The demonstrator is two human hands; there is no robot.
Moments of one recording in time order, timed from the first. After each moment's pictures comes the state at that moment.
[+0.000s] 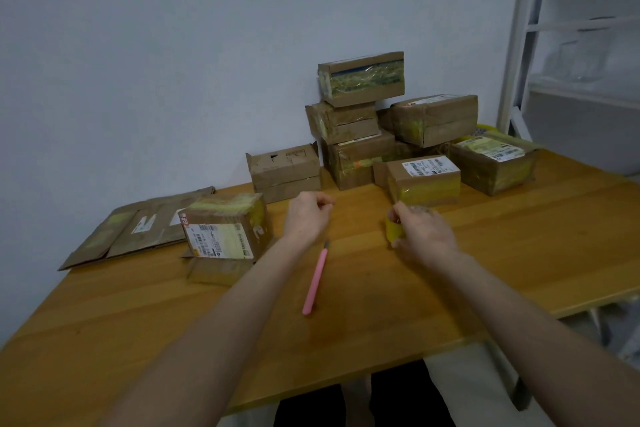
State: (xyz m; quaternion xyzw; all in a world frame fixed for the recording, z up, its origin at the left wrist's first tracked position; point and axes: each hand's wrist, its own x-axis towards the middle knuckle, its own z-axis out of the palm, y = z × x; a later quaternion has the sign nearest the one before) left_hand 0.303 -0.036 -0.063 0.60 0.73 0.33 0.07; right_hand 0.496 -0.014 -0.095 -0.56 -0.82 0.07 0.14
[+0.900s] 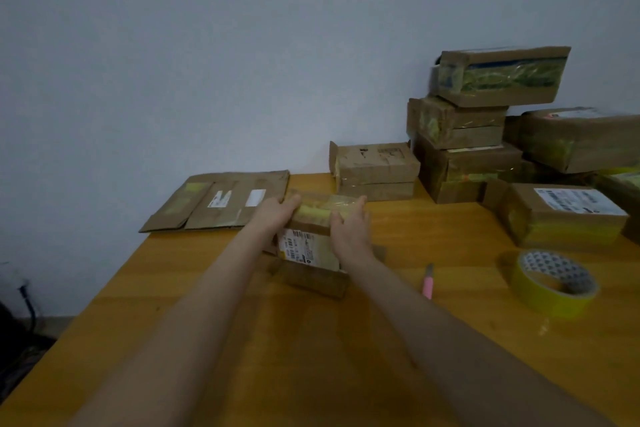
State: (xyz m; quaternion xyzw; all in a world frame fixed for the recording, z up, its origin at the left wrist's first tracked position) left_hand 0.078 -0.064 -0.060 0.37 0.80 0.39 0.26; right_hand 0.204 -0.029 -0.093 -0.51 -0.64 0.47 0.34
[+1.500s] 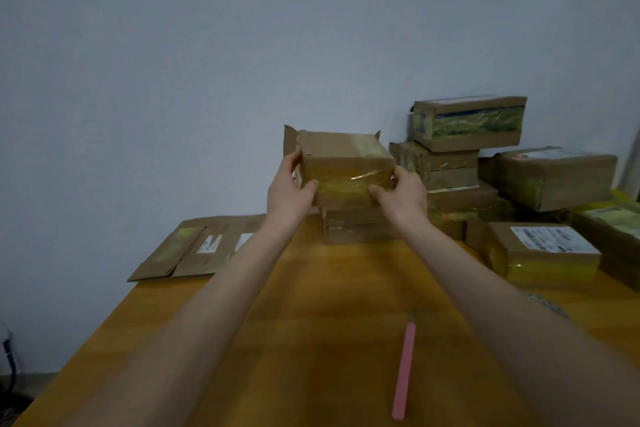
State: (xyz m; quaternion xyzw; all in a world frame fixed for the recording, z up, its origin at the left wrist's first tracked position) left_hand 0.151 -0.039 0.029 0.48 0.66 0.57 0.07; right_hand 0.292 0.050 0.009 -0.49 -0.69 0.28 0.45
